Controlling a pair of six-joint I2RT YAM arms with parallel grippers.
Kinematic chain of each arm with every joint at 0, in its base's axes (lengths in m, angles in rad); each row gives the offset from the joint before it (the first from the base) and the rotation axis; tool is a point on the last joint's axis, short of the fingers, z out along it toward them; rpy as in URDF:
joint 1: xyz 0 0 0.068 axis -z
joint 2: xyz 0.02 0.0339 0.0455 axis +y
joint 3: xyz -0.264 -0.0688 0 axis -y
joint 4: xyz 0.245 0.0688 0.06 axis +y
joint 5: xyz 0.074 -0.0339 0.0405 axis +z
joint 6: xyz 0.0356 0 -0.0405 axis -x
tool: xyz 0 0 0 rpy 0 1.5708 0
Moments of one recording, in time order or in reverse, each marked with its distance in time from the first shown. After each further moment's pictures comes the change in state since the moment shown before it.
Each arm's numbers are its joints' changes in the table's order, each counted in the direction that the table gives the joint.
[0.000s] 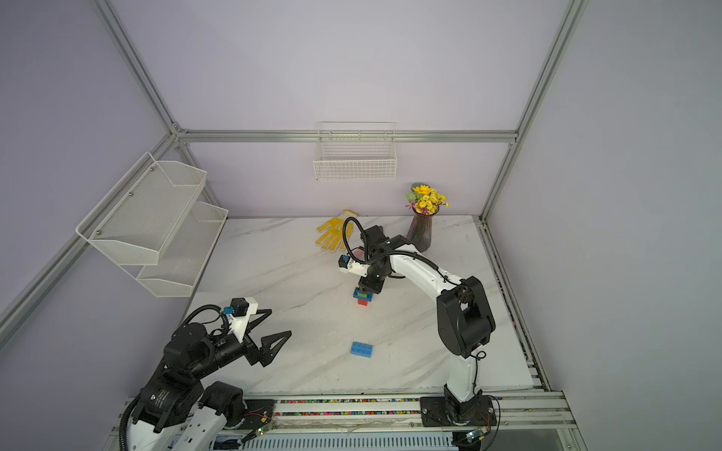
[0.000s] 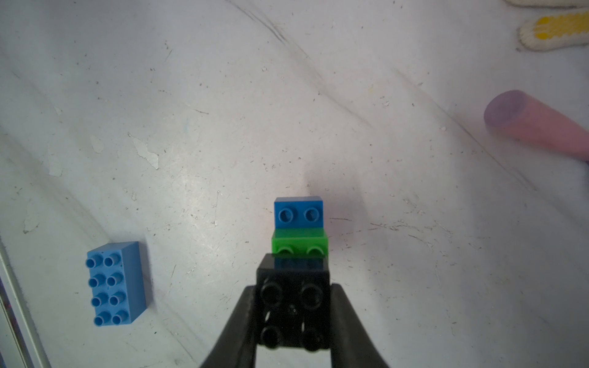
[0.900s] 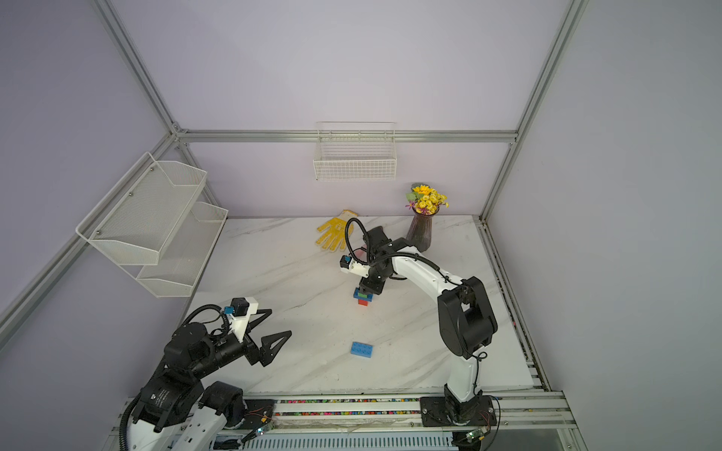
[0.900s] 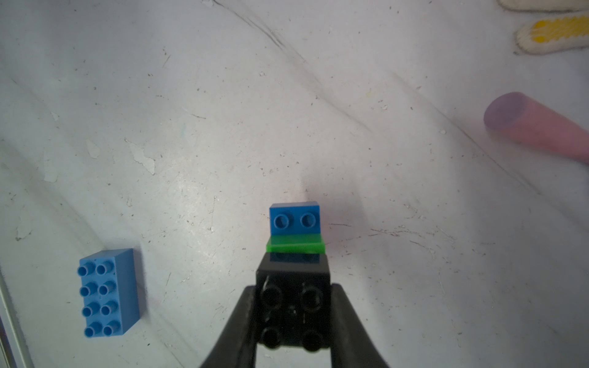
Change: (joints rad) left arm 0.000 0.003 0.000 0.000 0.000 0.000; right arm 0.013 -0.018 -0.058 -0.058 0.017 0.010
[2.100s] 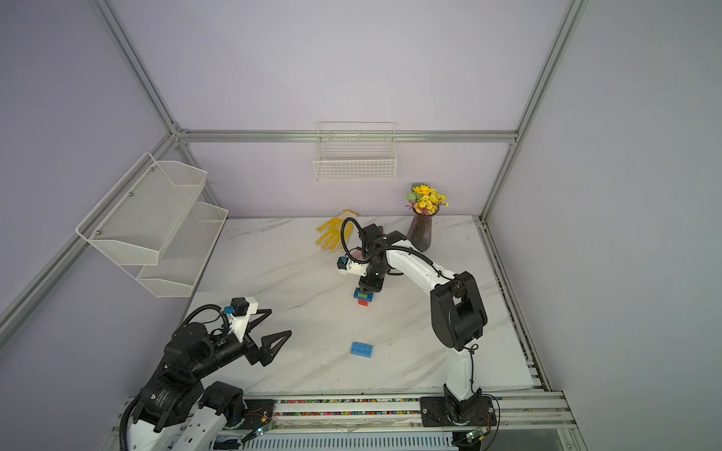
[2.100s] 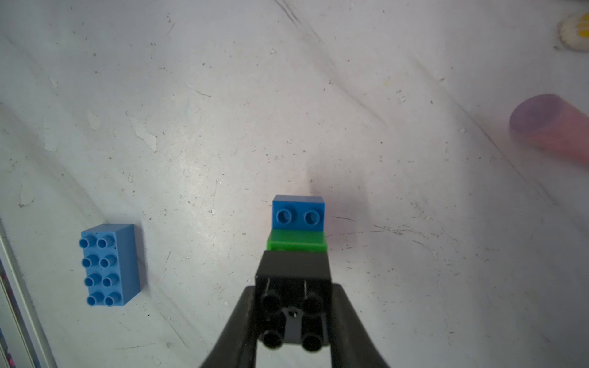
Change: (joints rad) left arm 0.000 0.000 0.000 0.000 0.006 0.000; right arm -0.021 0.104 0.158 0.168 -0.043 0.075
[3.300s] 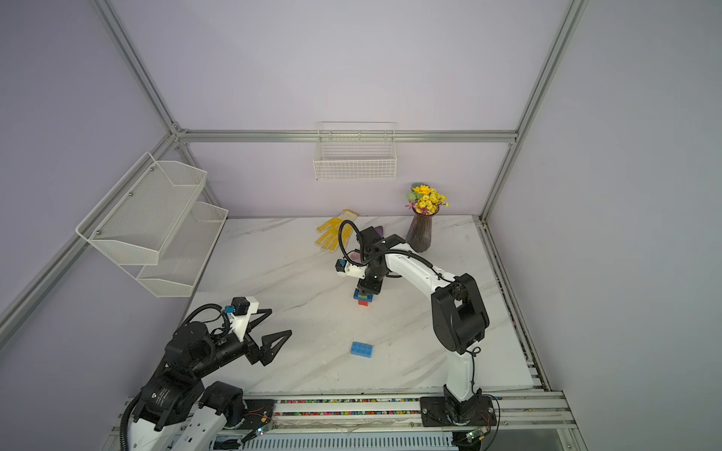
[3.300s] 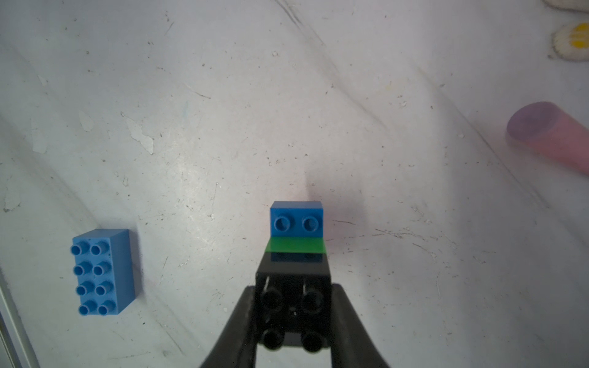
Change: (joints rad) left arm 0.000 0.009 0.000 0.000 0.001 0.001; right arm -0.015 -0.036 -0.060 -0.051 -0.015 -0.012
